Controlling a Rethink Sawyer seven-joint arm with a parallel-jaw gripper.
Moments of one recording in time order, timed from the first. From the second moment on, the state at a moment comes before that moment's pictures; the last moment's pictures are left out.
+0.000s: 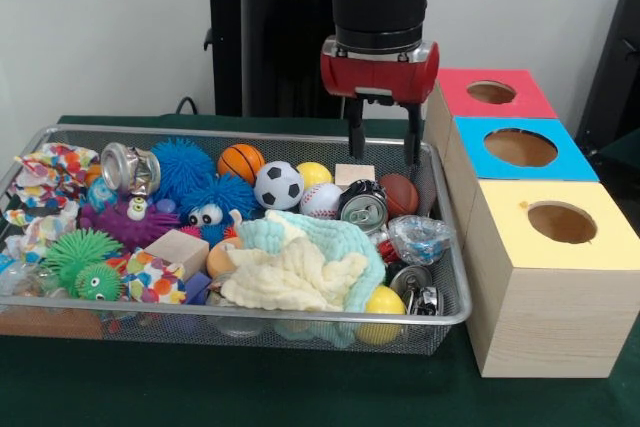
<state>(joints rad) -0.41 -0.75 0.30 1.75 -0.23 0.52 2.13</state>
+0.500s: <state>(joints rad) -0.46 -0.72 0.32 1.66 -0.23 0.52 2.13</state>
